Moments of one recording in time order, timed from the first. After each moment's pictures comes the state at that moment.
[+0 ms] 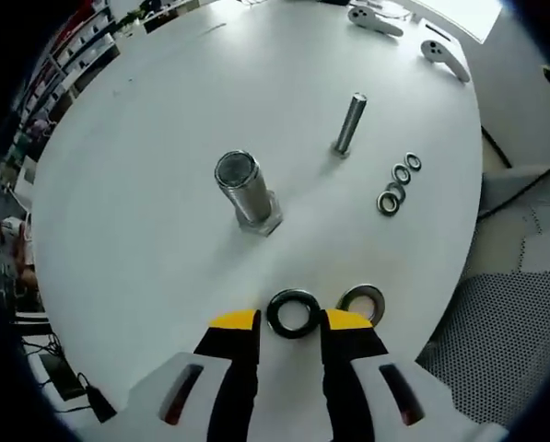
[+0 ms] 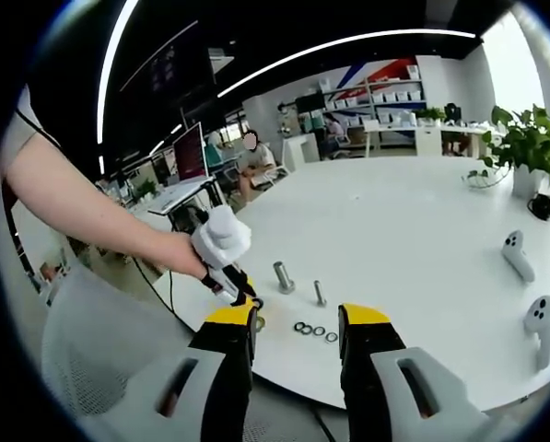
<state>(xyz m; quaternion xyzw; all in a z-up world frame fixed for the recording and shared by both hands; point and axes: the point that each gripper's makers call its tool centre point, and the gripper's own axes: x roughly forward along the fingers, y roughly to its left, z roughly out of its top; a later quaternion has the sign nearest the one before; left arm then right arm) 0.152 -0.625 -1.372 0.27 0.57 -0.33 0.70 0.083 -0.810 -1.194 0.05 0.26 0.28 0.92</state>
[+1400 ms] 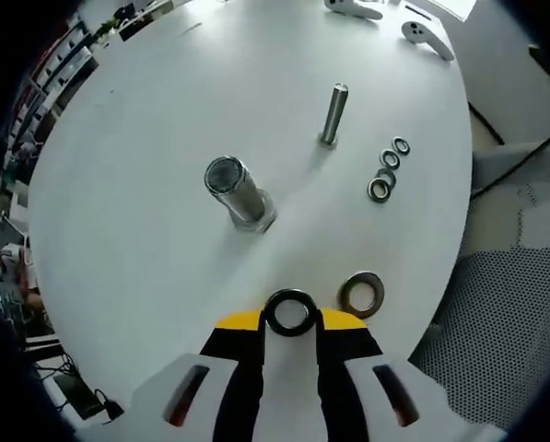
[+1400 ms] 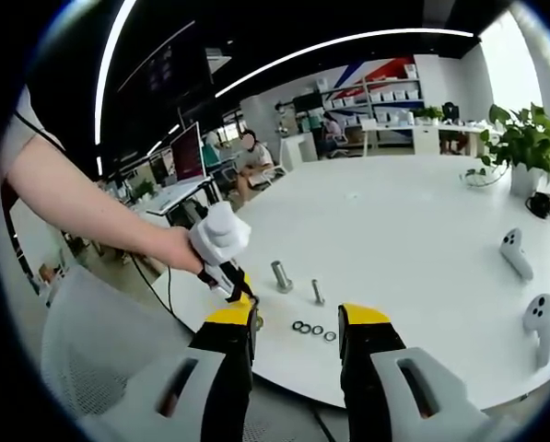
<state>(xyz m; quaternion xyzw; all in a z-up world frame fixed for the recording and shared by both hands) 0.155 -0.618 -1.364 0.30 0.56 -0.36 0.68 0.084 -0.812 -1.195 0.05 0.26 0.28 0.92</state>
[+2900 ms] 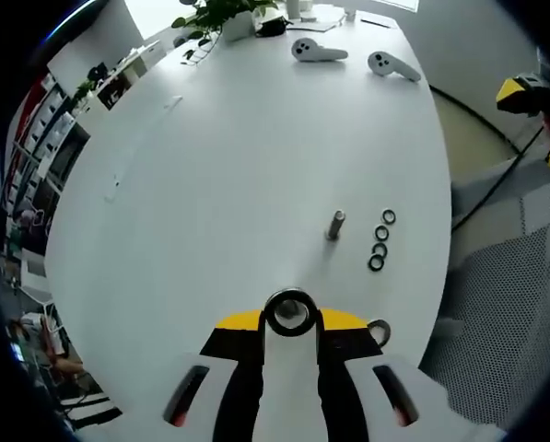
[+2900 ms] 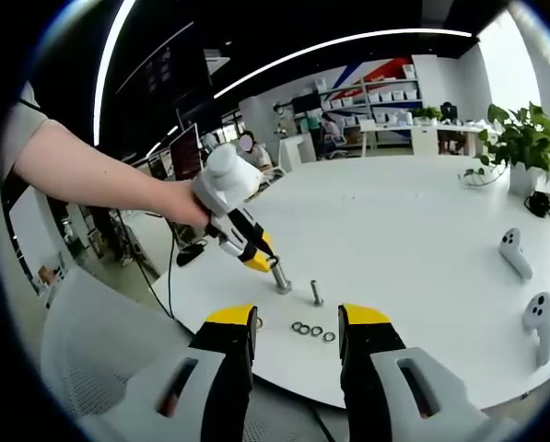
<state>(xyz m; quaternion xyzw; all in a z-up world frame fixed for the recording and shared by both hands) 0.209 -0.666 -1.298 0.36 0.47 -0.43 0.68 0.085 -0.814 -1.194 0.06 0.26 0.27 0.92</state>
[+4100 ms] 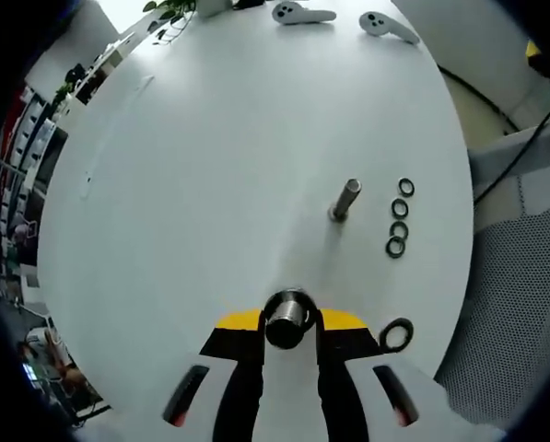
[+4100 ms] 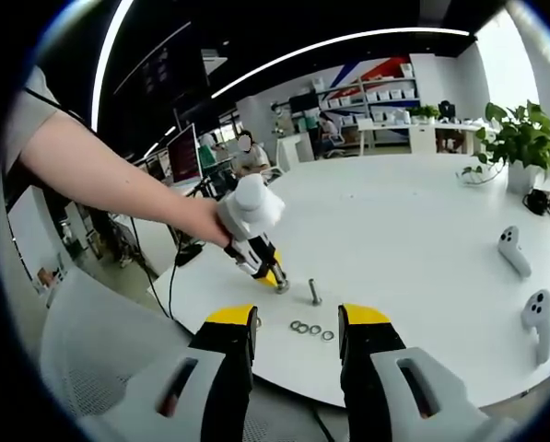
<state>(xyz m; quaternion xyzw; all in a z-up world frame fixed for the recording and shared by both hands) 0.214 -0.665 -1.351 0.39 0.50 -0.43 0.64 0.085 -0.816 -1.196 0.06 0.26 0.27 0.92</state>
